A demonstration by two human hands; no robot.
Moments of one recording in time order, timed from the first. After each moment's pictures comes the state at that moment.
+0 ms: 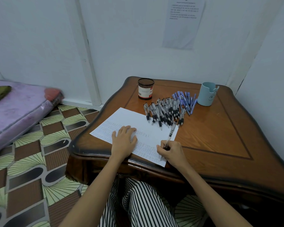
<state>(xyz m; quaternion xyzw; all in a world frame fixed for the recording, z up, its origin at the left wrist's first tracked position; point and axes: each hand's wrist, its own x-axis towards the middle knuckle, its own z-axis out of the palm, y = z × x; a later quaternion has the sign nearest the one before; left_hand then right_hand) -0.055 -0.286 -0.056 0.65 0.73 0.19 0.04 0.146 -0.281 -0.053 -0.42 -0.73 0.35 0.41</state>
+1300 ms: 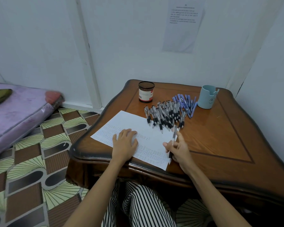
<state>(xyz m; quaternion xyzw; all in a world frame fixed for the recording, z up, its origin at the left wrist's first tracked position) -0.055 -0.287 -0.055 0.65 0.73 0.20 0.04 0.158 -0.285 -0.032 -0.44 -0.59 0.53 0.43</state>
